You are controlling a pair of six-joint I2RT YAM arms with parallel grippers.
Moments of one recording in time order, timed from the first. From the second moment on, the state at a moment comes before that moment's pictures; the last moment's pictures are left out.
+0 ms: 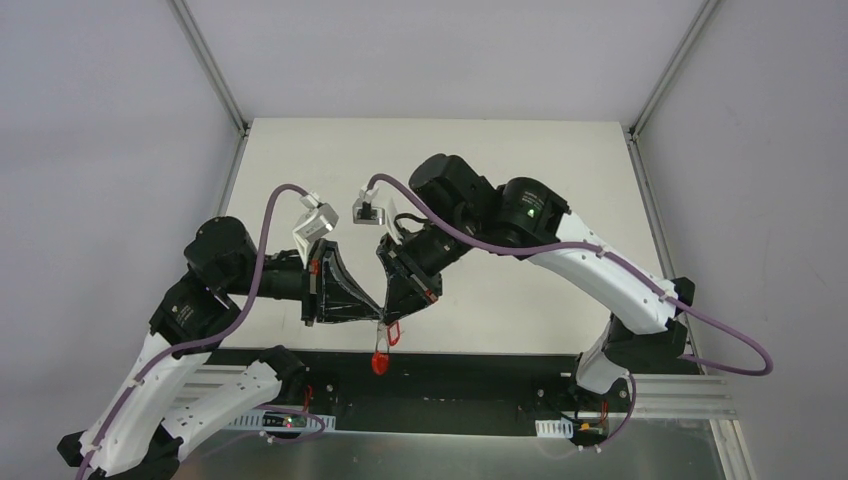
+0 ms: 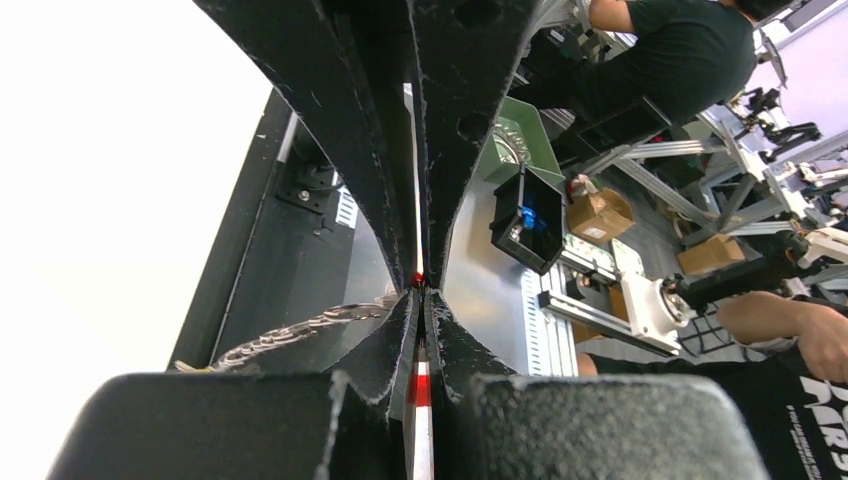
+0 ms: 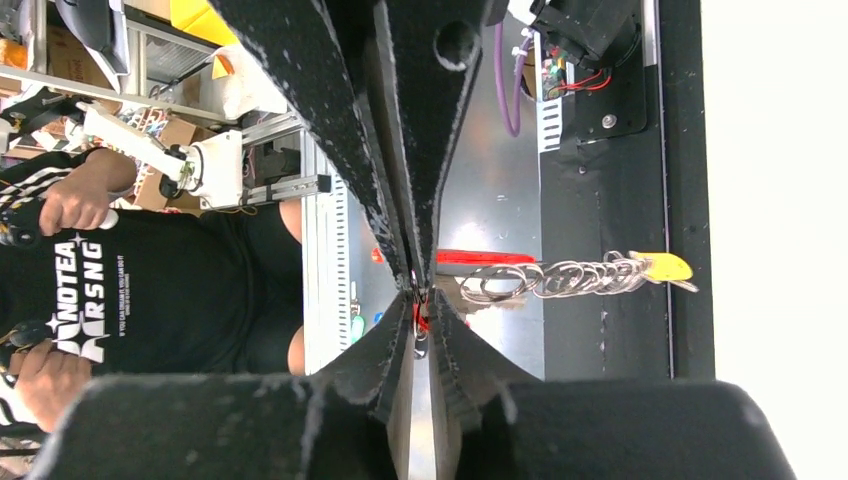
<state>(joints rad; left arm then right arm) -0.65 0.67 1.12 -0.54 0.93 -0.56 1.17 1.65 2.11 -1.21 -0.72 0.24</state>
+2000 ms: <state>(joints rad) -0.65 0.44 1.04 -0.13 0.78 -0.56 1.52 1.23 1.59 -0.41 -0.11 -0.34</state>
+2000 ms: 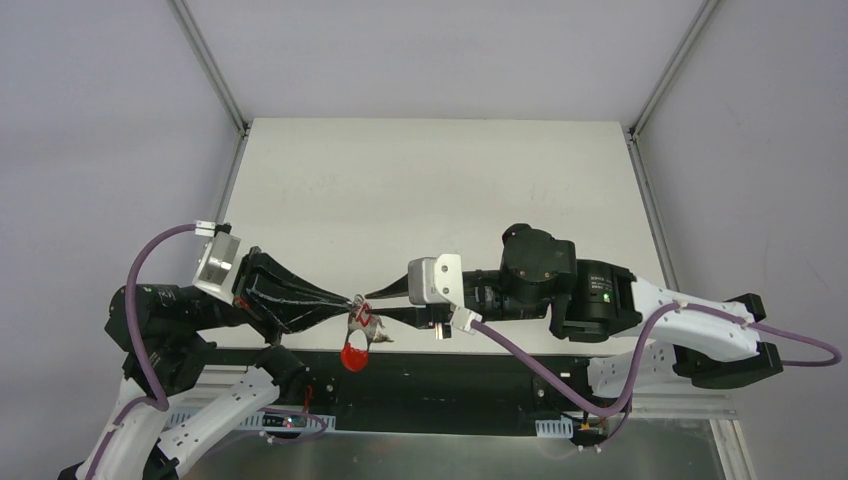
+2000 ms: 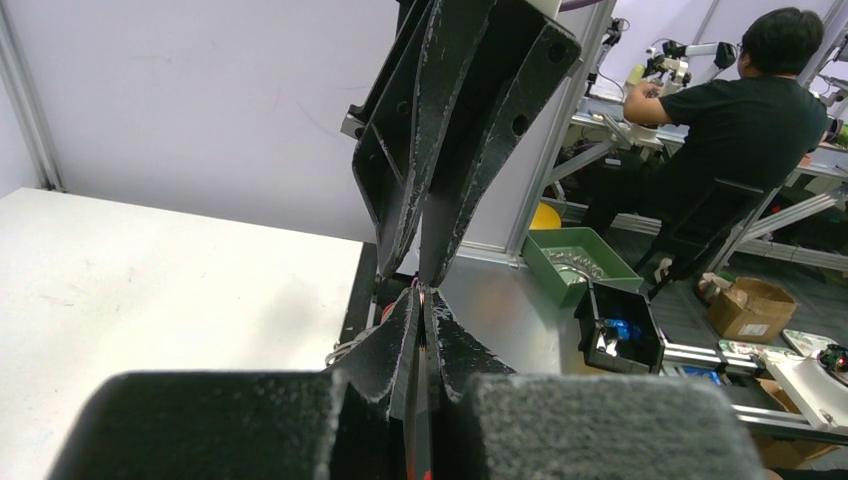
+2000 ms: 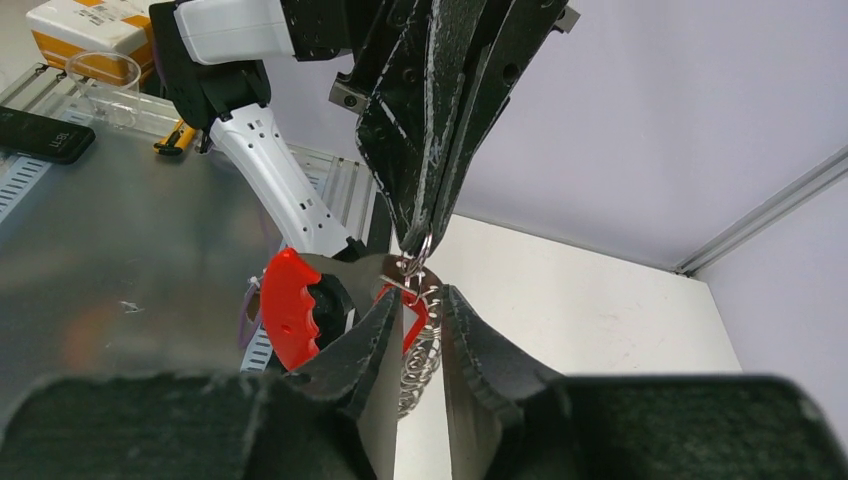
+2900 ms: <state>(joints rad) -0.65 0.42 1.04 -0.13 0.78 -0.56 1.53 1.26 1.62 -0.42 -0.10 -0.34</state>
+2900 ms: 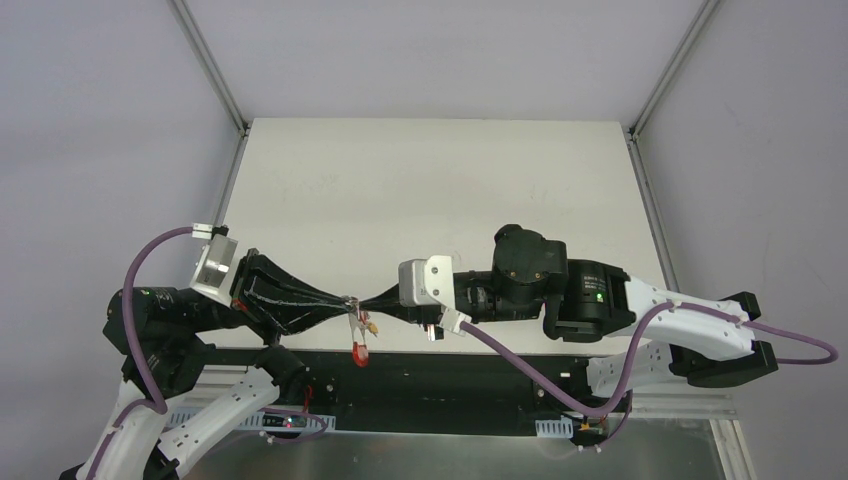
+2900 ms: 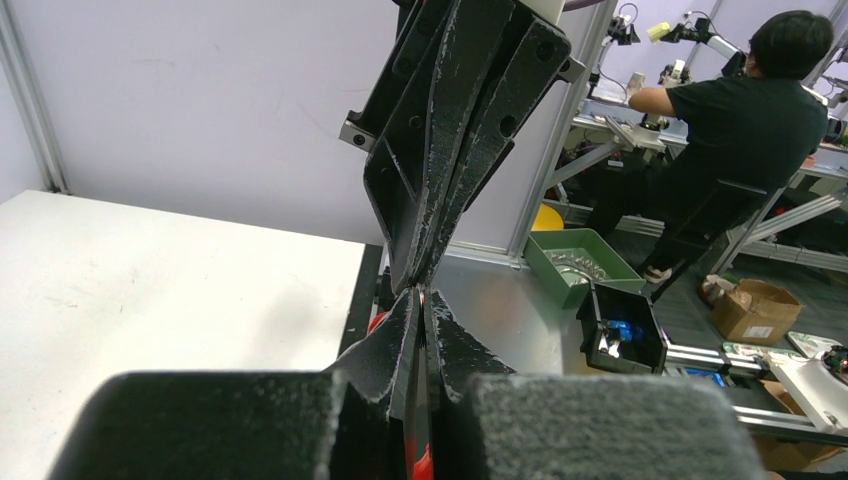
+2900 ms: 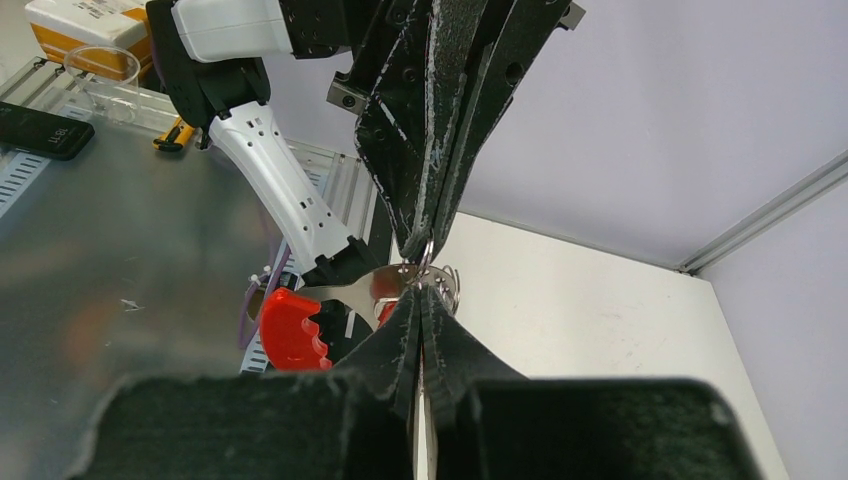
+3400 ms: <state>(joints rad) -0.65 0.42 1.04 -0.14 0.75 -0.56 1.53 1.26 1.60 -0.42 -0.11 -0.34</state>
